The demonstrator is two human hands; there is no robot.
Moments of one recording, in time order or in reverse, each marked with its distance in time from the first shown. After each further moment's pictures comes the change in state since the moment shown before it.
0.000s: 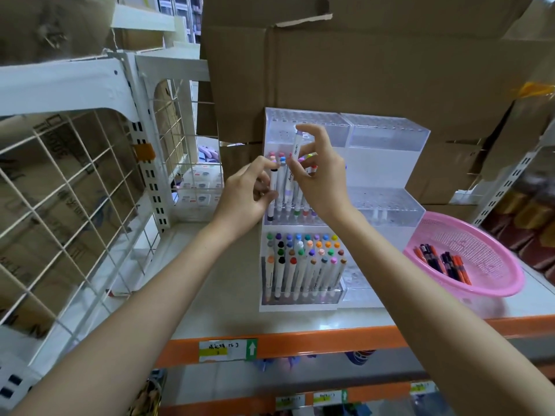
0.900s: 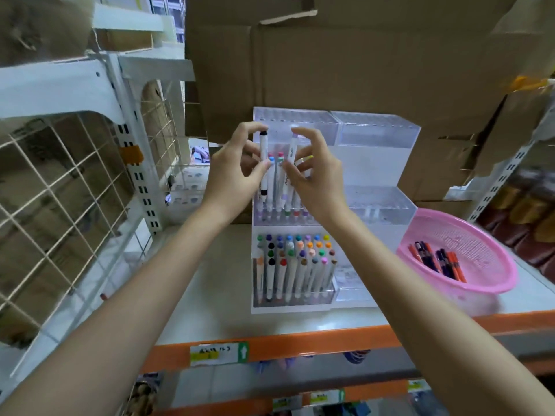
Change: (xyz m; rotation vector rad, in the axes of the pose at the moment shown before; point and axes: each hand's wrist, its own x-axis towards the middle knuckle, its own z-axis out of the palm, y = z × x) left_hand 0.026 0.024 -0.011 -0.134 0.123 0.016; right_hand -0.005 0.005 -0.013 0.023 0.009 -0.004
